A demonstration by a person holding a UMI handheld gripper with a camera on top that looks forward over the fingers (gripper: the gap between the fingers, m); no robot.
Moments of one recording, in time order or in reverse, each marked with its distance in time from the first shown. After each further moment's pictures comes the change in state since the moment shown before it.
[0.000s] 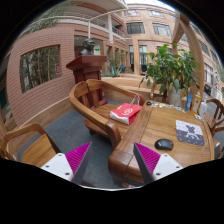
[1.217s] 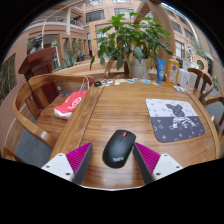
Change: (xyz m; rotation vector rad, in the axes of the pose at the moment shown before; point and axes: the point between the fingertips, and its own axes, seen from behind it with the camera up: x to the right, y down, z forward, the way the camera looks) arm 0.228 0.044 0.185 -0.154 0.351 0.264
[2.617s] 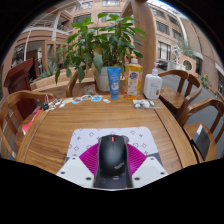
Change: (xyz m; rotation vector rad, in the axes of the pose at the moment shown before) arm 0.337 0.006 0.050 0.130 0.084 -0.020
